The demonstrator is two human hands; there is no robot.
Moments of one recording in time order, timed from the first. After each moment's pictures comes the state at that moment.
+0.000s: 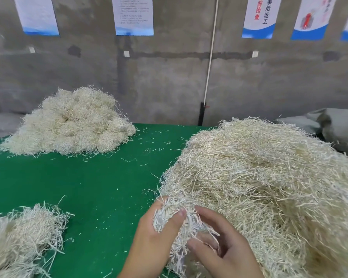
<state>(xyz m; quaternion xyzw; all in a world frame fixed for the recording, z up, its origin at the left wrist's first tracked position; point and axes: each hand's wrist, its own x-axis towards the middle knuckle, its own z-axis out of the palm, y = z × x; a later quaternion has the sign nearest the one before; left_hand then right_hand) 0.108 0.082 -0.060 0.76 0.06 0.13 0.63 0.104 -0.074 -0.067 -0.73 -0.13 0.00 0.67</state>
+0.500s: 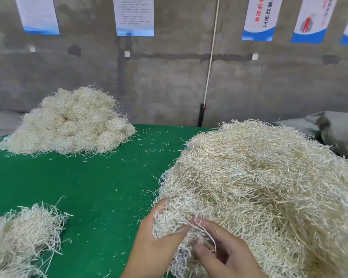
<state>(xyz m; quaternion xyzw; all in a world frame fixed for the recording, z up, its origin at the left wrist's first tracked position) 0.109 0.078 -0.067 0.70 0.07 0.11 0.71 0.099 -0.079 -0.058 -0.75 -0.15 0.03 0.65</state>
